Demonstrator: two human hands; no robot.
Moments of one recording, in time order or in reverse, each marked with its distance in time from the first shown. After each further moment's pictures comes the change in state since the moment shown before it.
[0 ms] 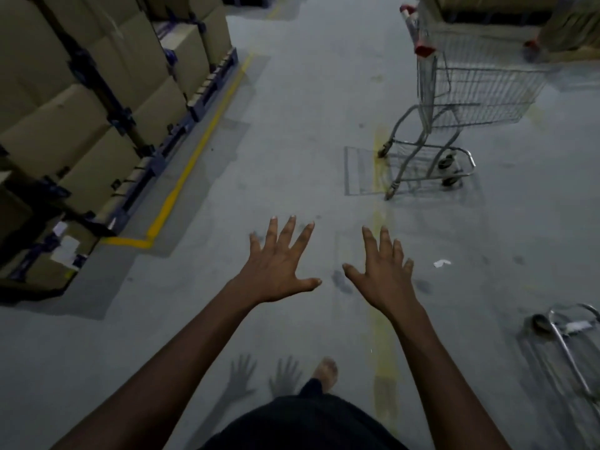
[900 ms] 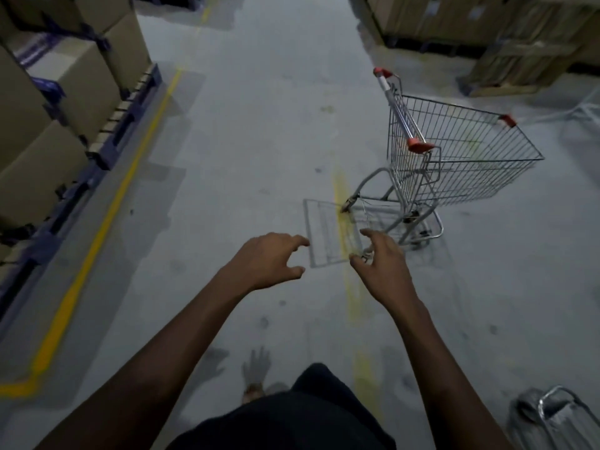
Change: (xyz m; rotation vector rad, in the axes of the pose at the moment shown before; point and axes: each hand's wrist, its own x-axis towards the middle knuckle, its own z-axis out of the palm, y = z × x) left_hand 0.575 -0.193 -0.183 -0.137 0.023 0.302; right_hand 0.566 -0.065 -0.129 0.167 0.242 0.130
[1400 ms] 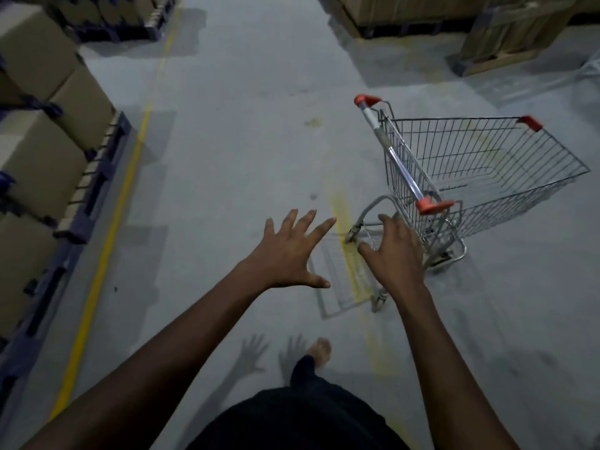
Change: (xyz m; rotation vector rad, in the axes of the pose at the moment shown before) left_hand 0.339 -0.072 -0.065 0.273 -0.096 0.154; right_hand 0.340 0.025 -0.003 -0.089 0.141 0.204
